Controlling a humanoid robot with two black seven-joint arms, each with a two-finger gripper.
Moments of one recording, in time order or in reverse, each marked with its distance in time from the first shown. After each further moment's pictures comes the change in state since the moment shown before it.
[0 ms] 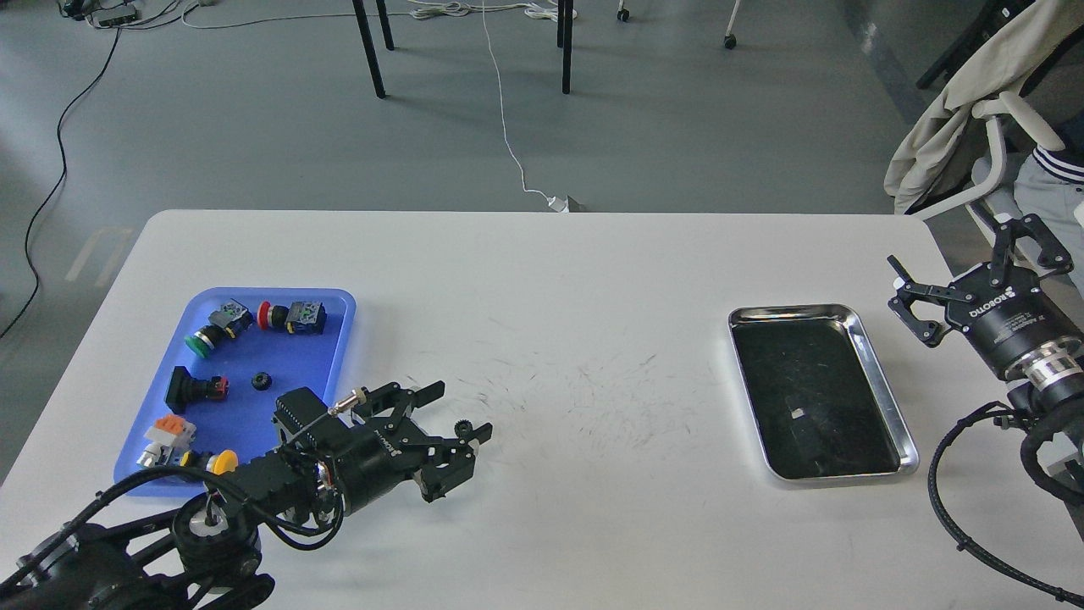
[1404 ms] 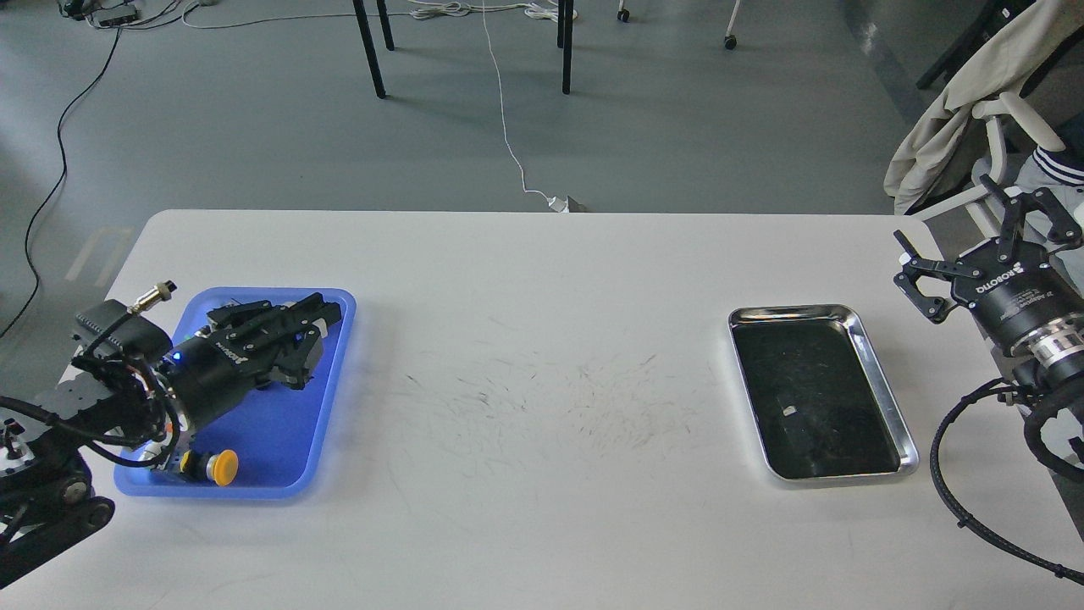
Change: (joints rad) left arm -0.056 0.451 -0.063 -0.126 -0.360 0.045 -0.109; right arm 0.050 -0.005 0.007 -0.009 -0.002 0.000 0.001
